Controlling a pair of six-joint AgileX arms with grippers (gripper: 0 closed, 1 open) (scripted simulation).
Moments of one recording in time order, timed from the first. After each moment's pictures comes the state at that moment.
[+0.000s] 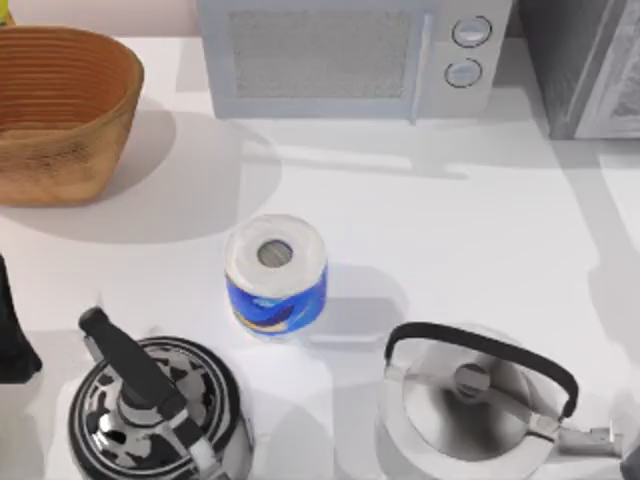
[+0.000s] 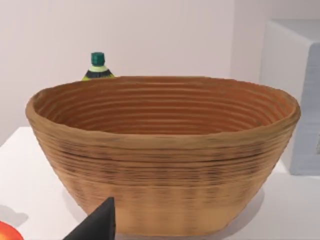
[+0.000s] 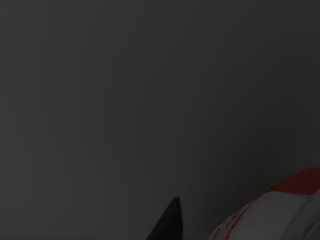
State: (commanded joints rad) left arm 0.00 0.00 0.00 0.00 0.00 0.00; right arm 0.10 2.08 2.75 -0.68 0.12 0.02
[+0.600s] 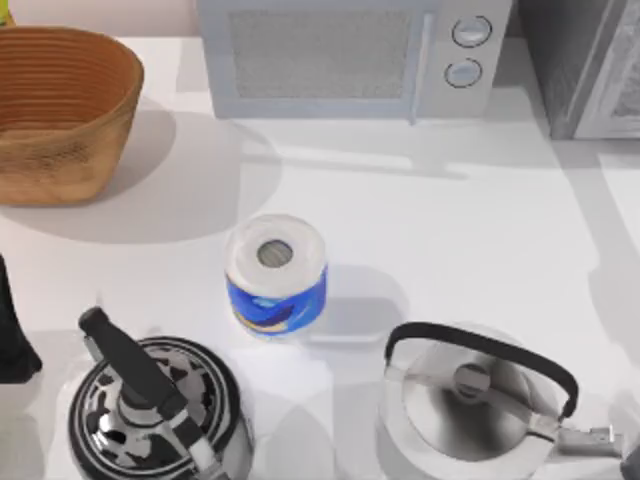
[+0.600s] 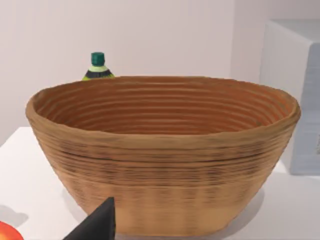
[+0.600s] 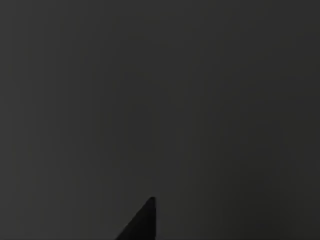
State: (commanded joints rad) left arm 0.00 0.00 0.00 0.00 0.00 0.00; right arm 0.10 2.08 2.75 -0.68 0.12 0.02
